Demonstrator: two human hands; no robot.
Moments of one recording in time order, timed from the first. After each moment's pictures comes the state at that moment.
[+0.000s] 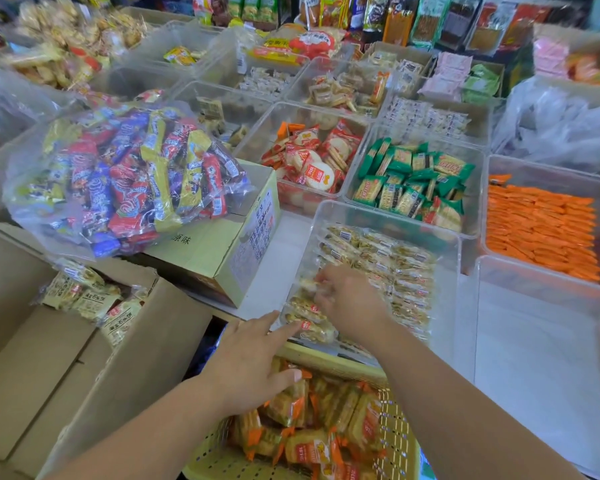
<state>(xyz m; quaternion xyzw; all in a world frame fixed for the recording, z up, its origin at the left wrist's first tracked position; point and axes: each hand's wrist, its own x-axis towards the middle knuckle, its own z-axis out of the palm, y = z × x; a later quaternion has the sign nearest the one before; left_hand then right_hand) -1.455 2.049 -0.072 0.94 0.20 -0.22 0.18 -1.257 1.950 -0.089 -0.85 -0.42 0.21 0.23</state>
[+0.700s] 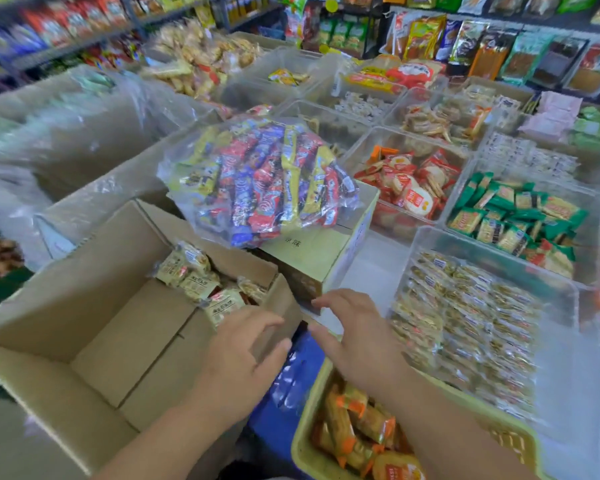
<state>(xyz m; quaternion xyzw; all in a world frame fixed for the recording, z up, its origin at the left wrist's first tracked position) -1.592 2.108 -0.038 0.85 0.36 0.22 0.30 -1.396 2.014 -0.048 -0.76 -0.55 0.17 0.29</state>
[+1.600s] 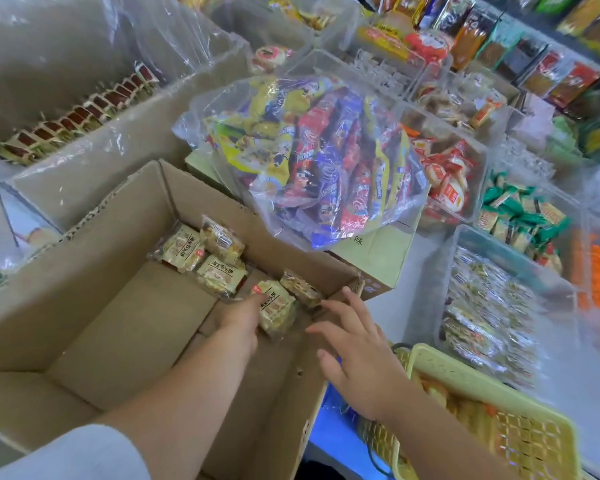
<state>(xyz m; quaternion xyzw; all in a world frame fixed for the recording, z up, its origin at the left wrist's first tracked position) -1.608 2.287 -0.195 0.22 0.67 0.09 0.70 -1.510 2.111 -0.060 -0.80 -0.55 0.23 0.03</state>
